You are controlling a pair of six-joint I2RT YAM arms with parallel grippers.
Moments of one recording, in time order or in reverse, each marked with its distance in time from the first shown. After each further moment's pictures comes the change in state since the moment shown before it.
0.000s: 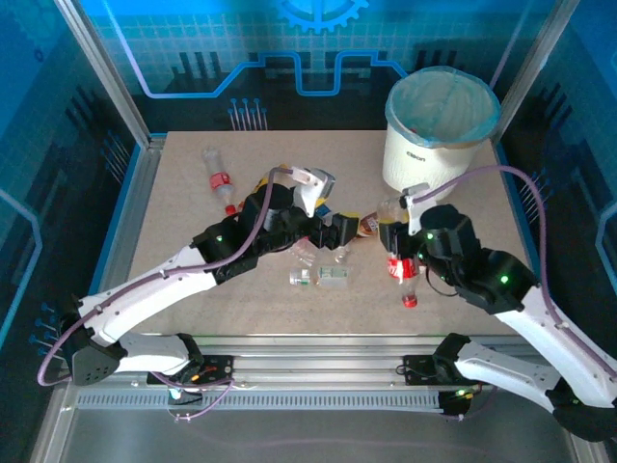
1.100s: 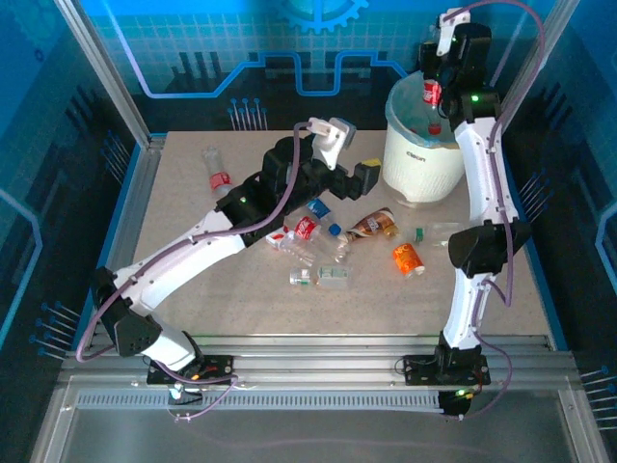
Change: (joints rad) left arm 0.070 0.260 0.364 0.016 -0.072 0.153; right arm -0.693 1.202 1.286 0.236 -0.204 -0.326
